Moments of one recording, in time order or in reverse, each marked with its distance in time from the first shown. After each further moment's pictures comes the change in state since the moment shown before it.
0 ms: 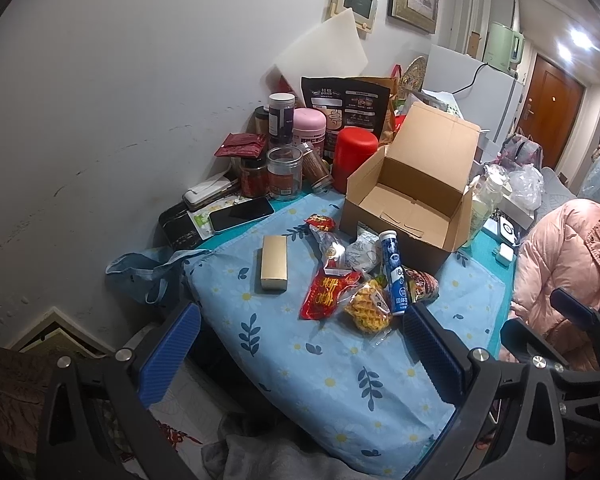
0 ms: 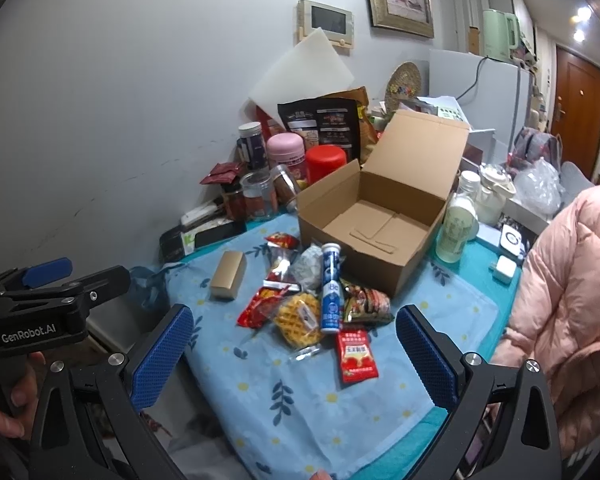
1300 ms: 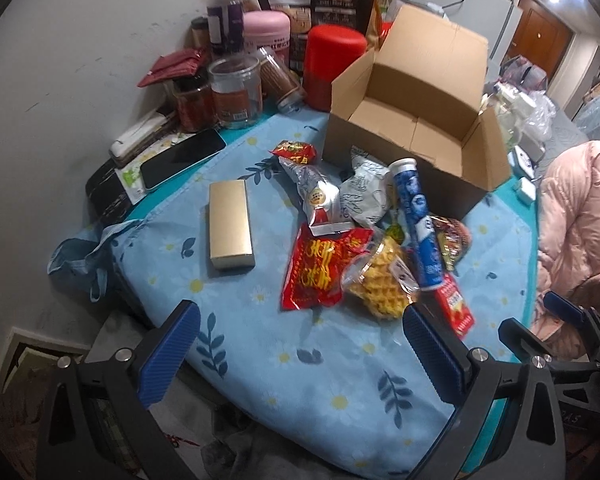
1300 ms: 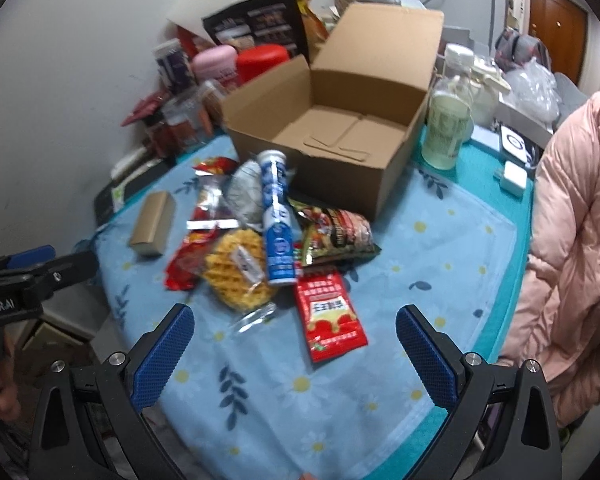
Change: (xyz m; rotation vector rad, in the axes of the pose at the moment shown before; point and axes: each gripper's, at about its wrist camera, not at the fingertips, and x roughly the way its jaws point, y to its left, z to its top) left arm 0.172 -0.010 0.006 0.119 0.295 -0.098; right arm 0.141 -0.059 -0.043 0.163 0.271 -0.110
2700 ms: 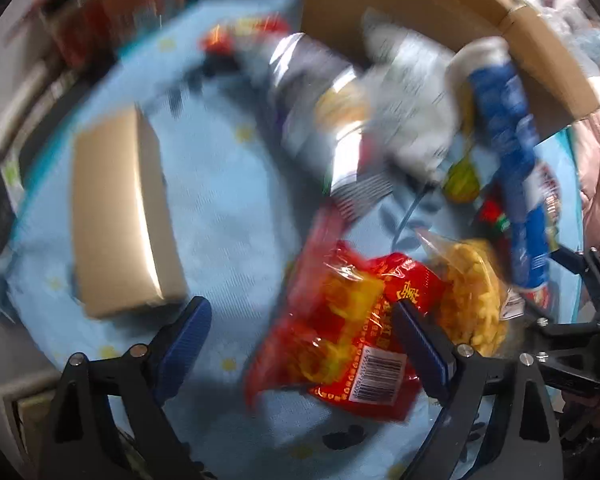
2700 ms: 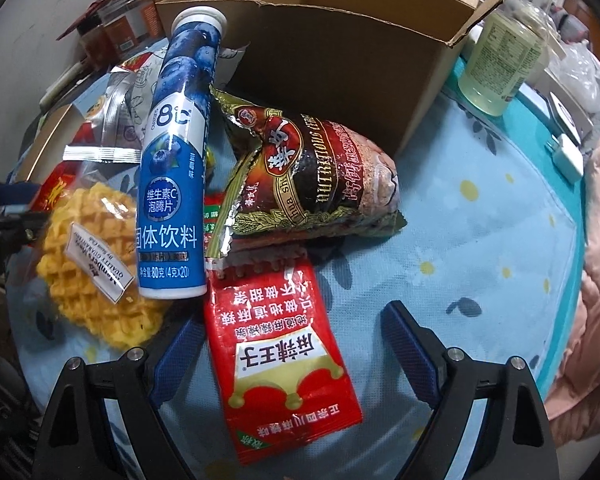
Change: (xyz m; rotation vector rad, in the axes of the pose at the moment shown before) left arm 0.166 0.009 0.029 0.152 0.302 -0.099; right arm 0.143 -0.013 -0.001 -0.117 0.214 -0.091
